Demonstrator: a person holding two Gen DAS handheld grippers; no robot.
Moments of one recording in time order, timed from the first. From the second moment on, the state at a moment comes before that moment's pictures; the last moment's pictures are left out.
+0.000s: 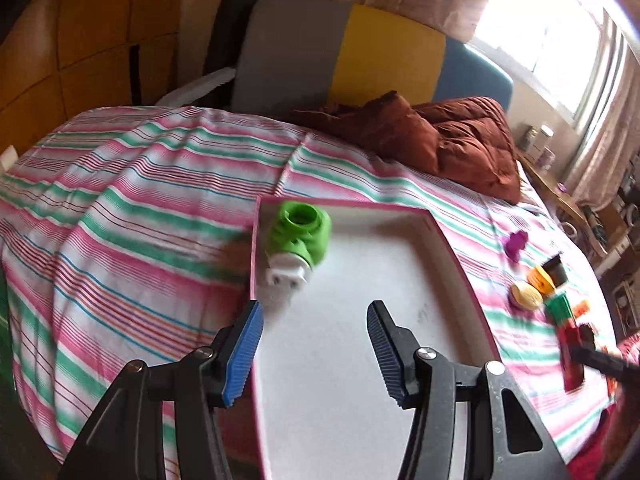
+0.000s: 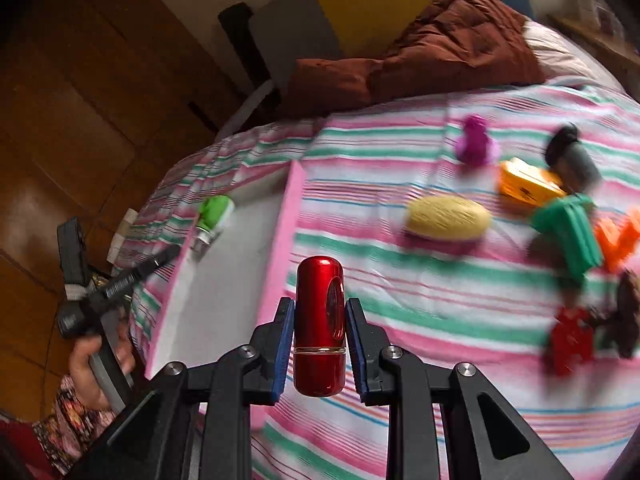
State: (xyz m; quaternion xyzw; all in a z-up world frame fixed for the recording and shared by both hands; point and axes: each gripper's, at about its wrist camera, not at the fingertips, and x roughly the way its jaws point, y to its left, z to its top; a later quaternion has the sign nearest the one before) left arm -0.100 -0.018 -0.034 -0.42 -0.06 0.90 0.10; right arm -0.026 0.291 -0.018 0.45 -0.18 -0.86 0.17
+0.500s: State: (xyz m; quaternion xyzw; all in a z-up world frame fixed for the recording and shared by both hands) left arm -0.074 -0.037 -0.027 -0.41 -0.08 0.90 0.09; right arm -0.132 0.148 -0.033 0.50 -0.13 -0.83 0.19
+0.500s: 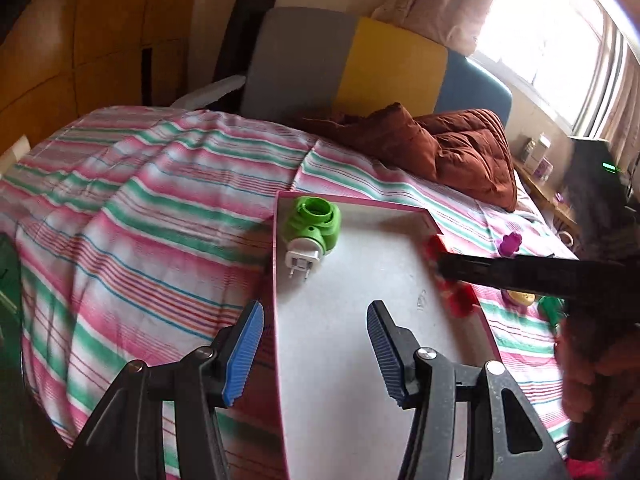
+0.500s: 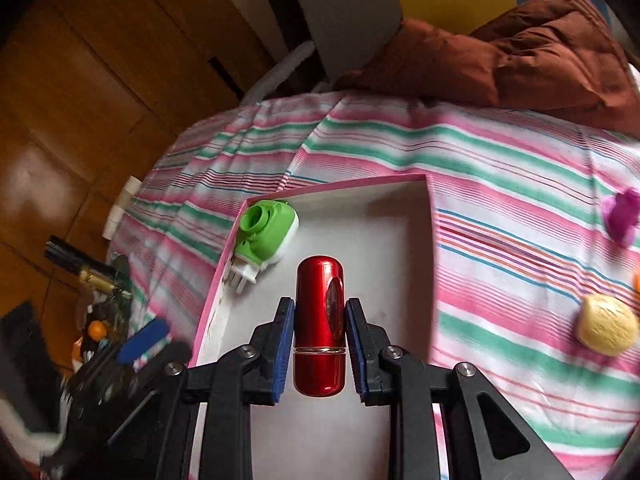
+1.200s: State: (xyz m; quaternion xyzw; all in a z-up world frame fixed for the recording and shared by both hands) left arm -0.068 -0.046 -0.020 -0.40 -0.11 0.91 0.10; right arm -0.191 0.120 -0.051 0.51 -0.17 -0.84 0.11
